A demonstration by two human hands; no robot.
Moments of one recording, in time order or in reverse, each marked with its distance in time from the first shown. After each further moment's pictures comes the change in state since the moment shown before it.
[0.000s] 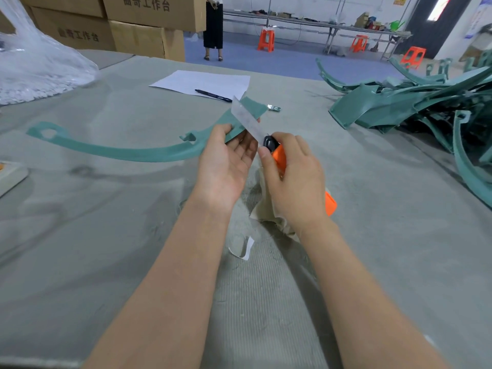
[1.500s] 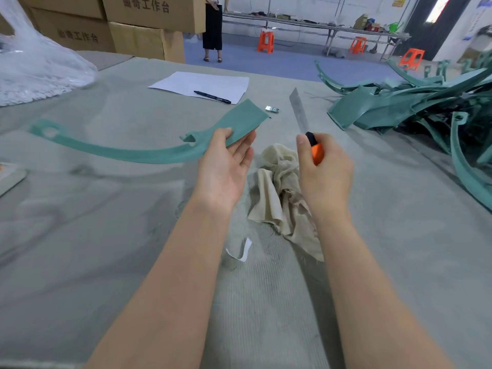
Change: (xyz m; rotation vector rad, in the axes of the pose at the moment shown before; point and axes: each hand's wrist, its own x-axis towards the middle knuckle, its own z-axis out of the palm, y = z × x) left_hand 0.000 -0.005 0.001 0.068 0.080 0.022; right_hand 0.018 0.029 -0.018 0.075 0.145 0.346
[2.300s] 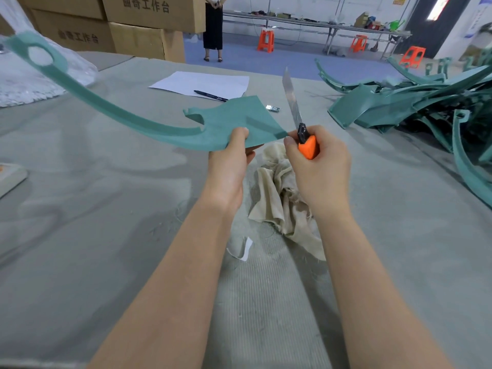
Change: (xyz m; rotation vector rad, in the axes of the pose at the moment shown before) left_hand -0.001 -0.012 0.003 0.363 0.075 0.235; right_hand -0.005 -0.017 -0.004 0.203 -0.080 -0.084
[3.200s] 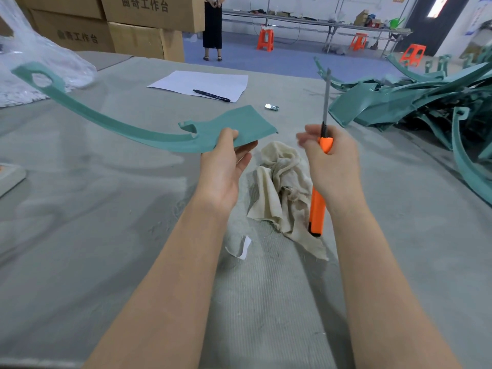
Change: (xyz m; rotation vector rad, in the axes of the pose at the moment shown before) left_hand 0.007 0.000 -0.008 -0.148 -0.010 -0.143; right_hand 0.012 0.003 -0.014 0.081 -0.062 0.202
